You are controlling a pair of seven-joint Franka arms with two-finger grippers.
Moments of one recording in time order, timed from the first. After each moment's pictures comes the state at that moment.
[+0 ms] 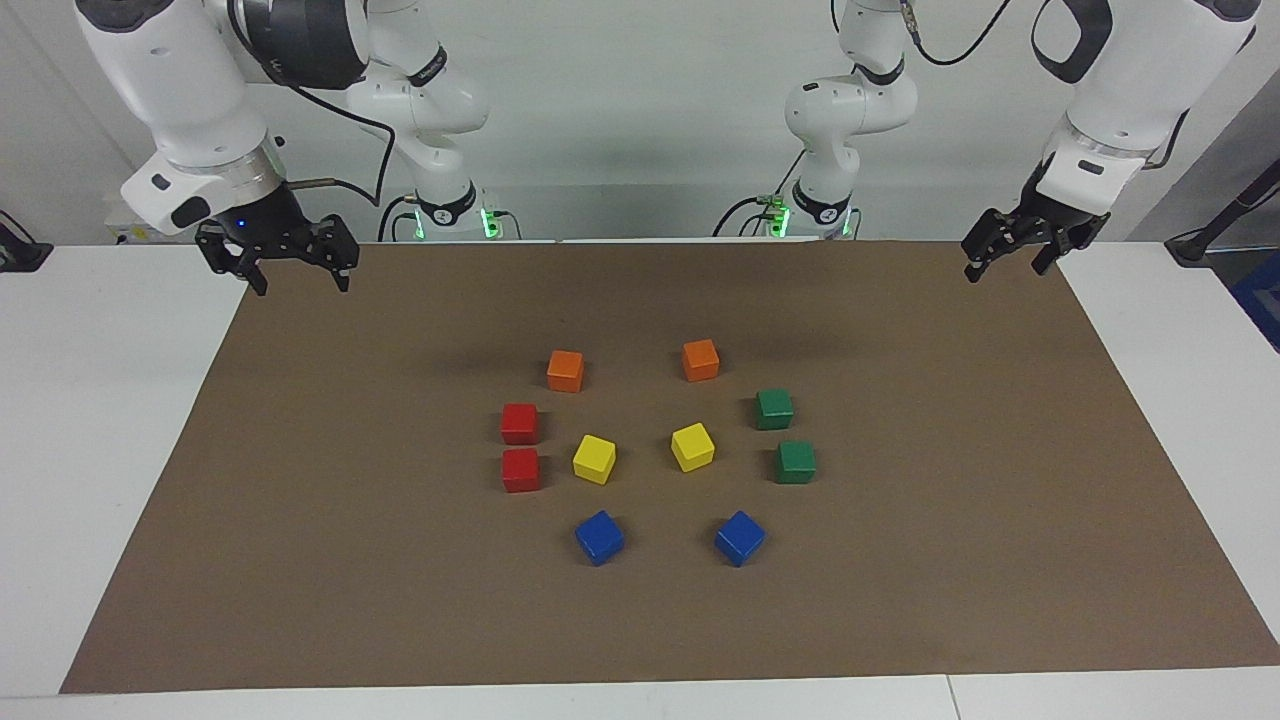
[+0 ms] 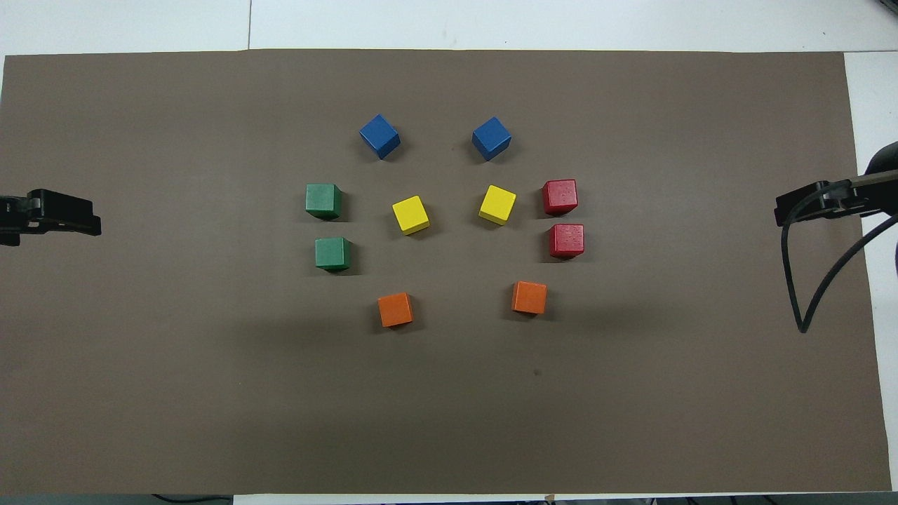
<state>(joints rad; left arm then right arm) 0.10 -0.06 -0.11 -1.67 -0.01 1.62 -0.06 0.01 0.01 -0.02 -1.60 -0.05 1.57 -0.08</state>
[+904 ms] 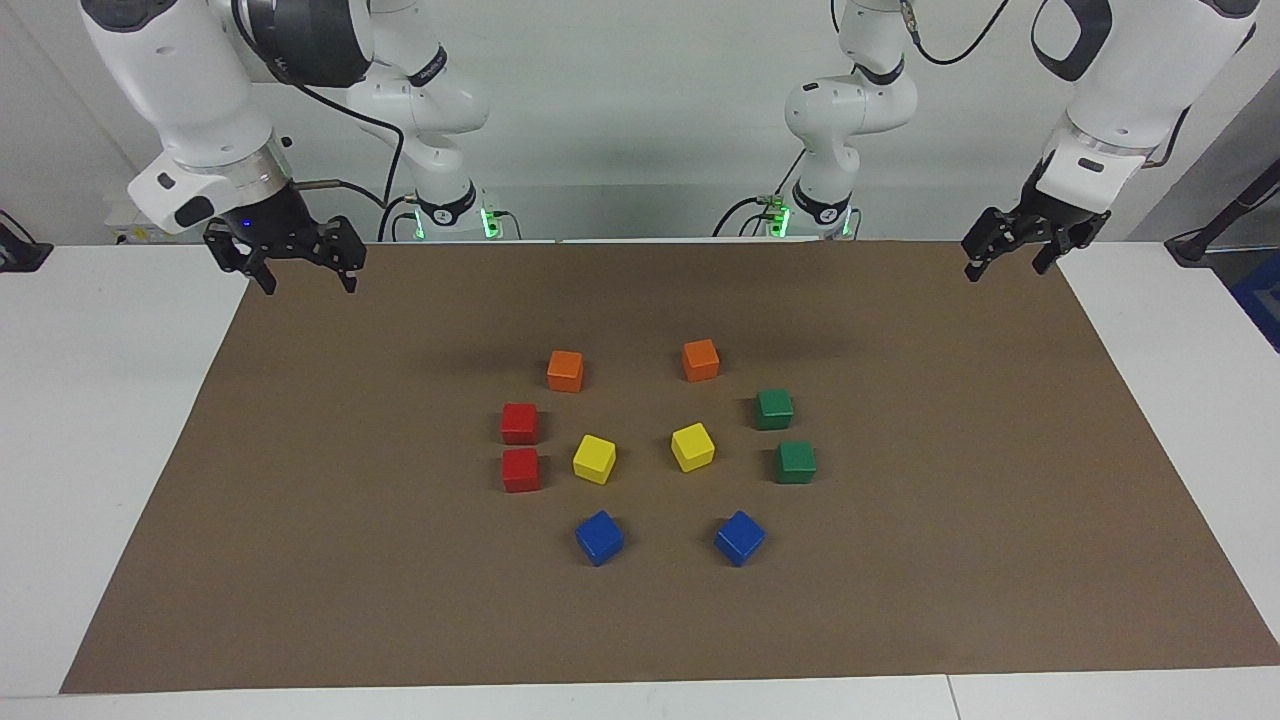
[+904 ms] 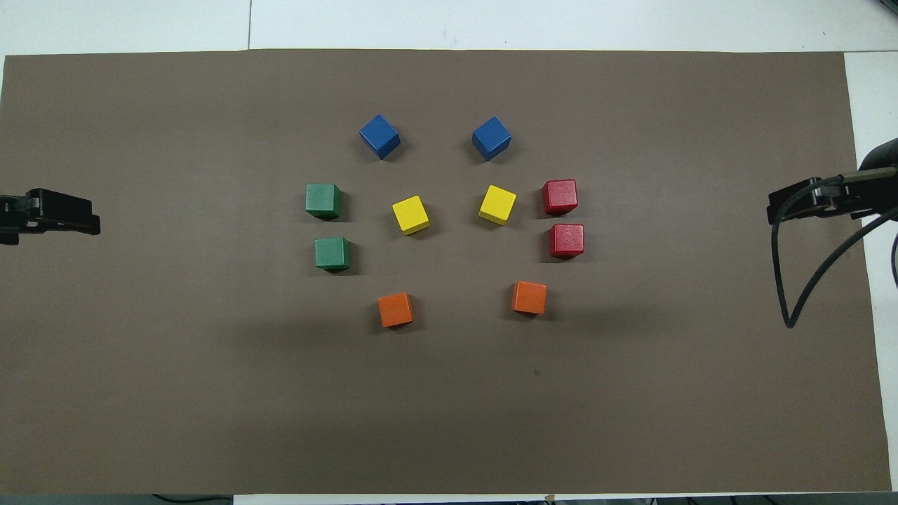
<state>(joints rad) 0.10 -0.07 -0.11 -1.67 -0.01 1.62 -0.06 0.01 0.01 -0.01 -1.60 -0.04 1.57 -0.02</state>
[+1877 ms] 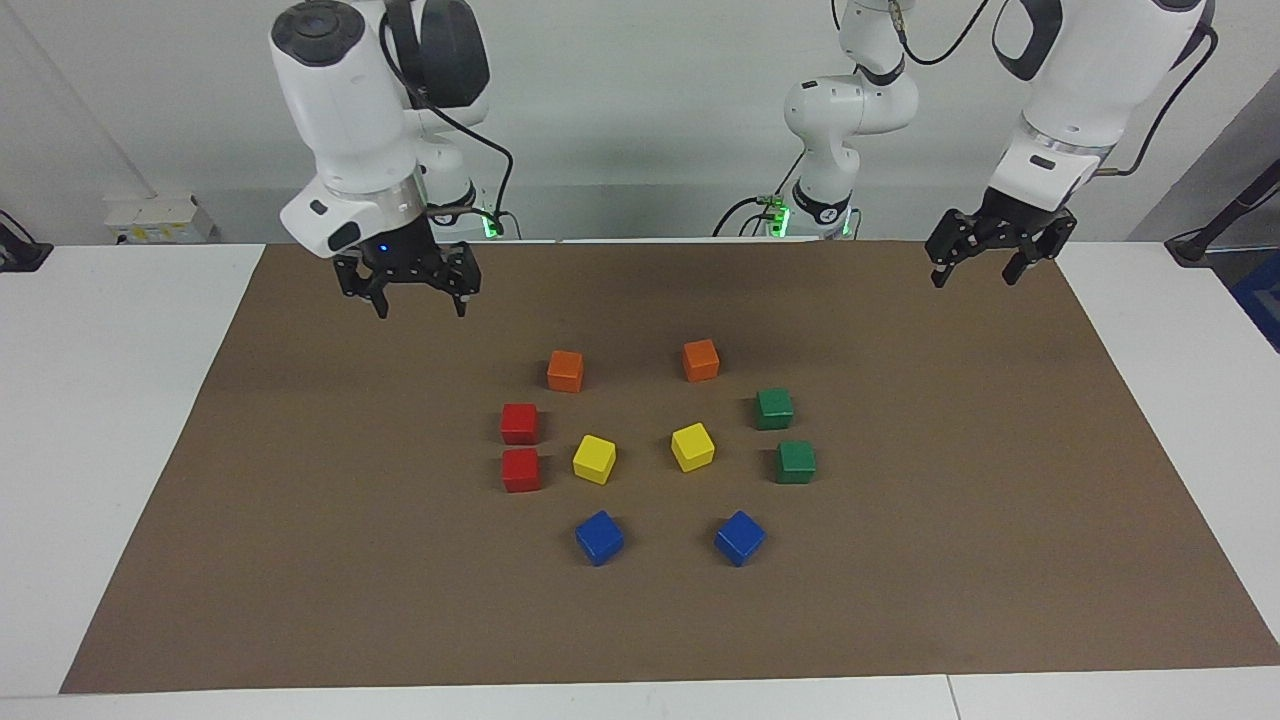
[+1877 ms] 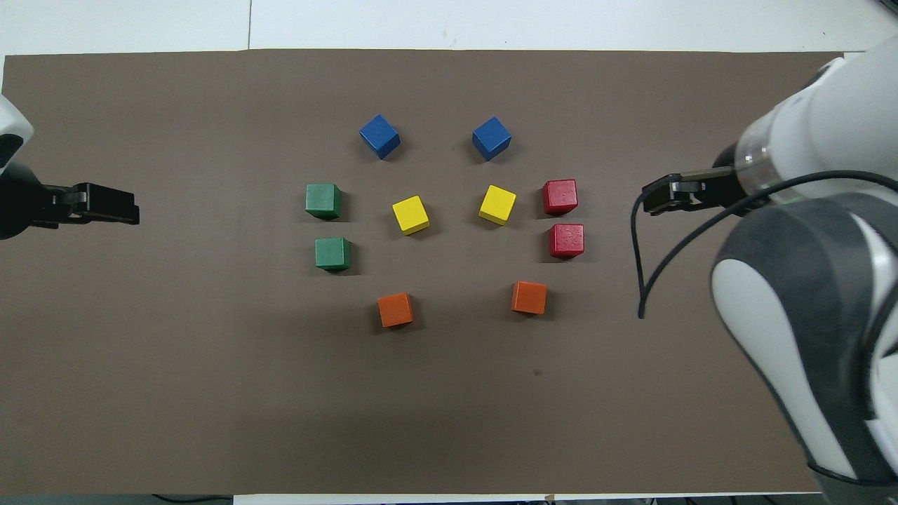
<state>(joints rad) 0.00 -0.07 -0.13 -1.70 -0.03 1.72 -0.08 0.25 0.10 -0.01 -1.60 -0.03 1.72 0.26</state>
